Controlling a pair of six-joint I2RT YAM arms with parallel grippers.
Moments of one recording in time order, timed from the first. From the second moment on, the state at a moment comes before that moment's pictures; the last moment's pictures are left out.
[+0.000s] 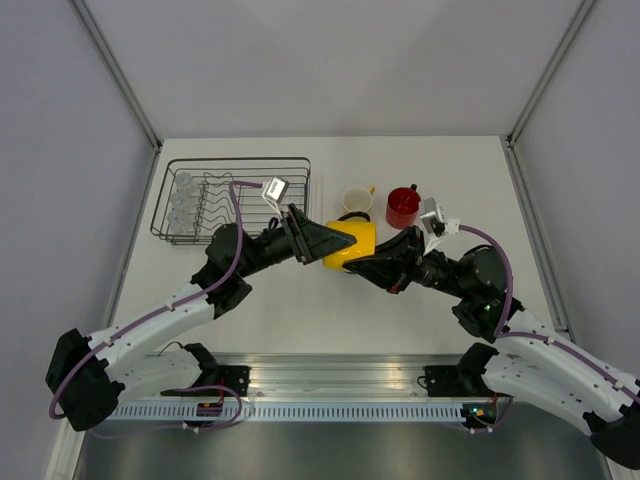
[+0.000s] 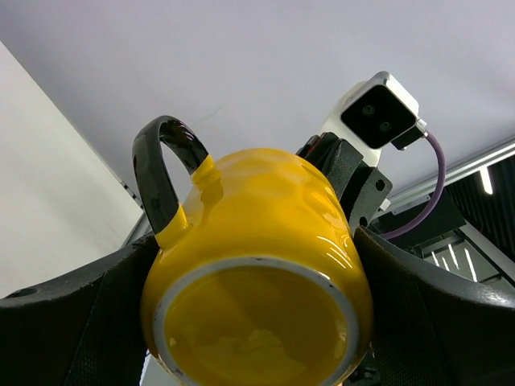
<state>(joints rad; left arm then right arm) -0.78 1.05 0.73 0.60 0.42 -1.20 0.80 0.77 0.65 0.49 -0.50 0.54</state>
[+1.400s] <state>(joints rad) -0.79 0.53 1.07 -0.81 -0.34 -0.52 0.69 1.12 0.92 -0.62 0.20 0.08</state>
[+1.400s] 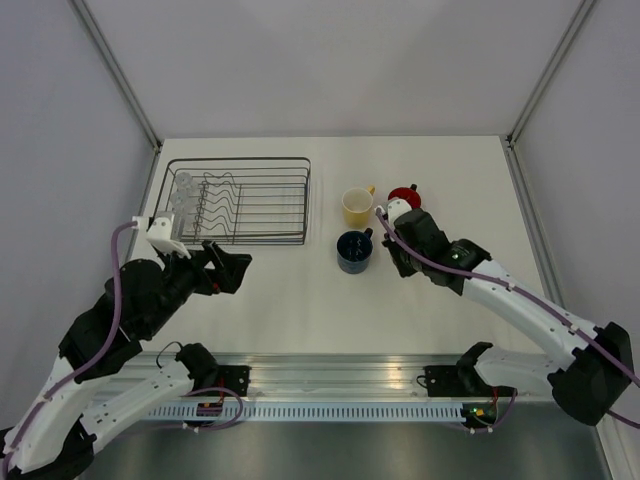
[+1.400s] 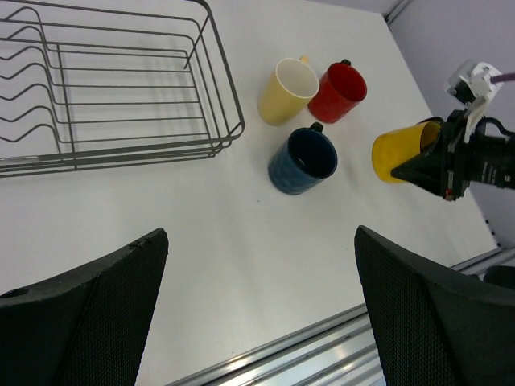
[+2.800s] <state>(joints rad) -0.79 0.29 0.84 -0.82 -0.55 -0.42 0.51 1.61 1.13 -0.64 -0.02 -0.13</state>
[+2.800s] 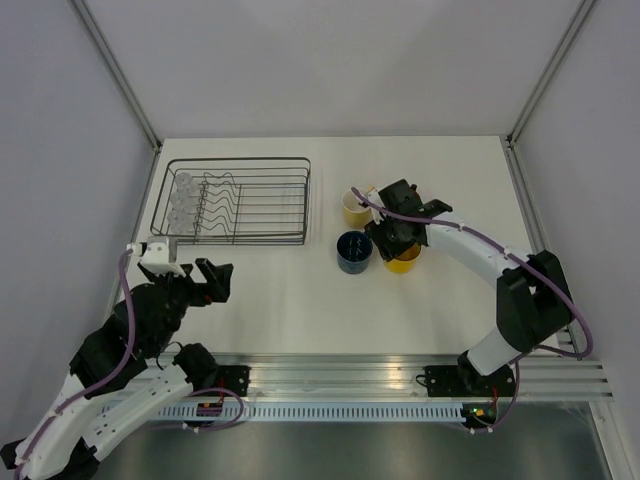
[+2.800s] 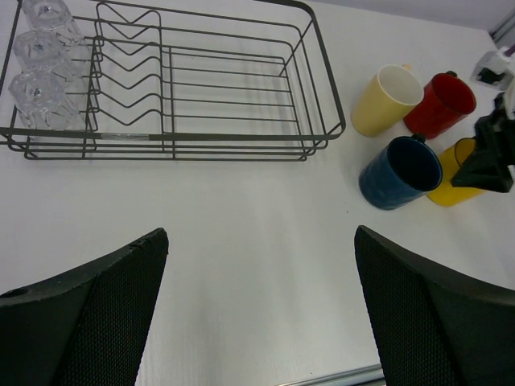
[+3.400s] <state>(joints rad) -0.29 0.68 0.88 -0.80 -0.43 -0.43 0.51 0.95 1.03 -0.42 0.10 0.11</state>
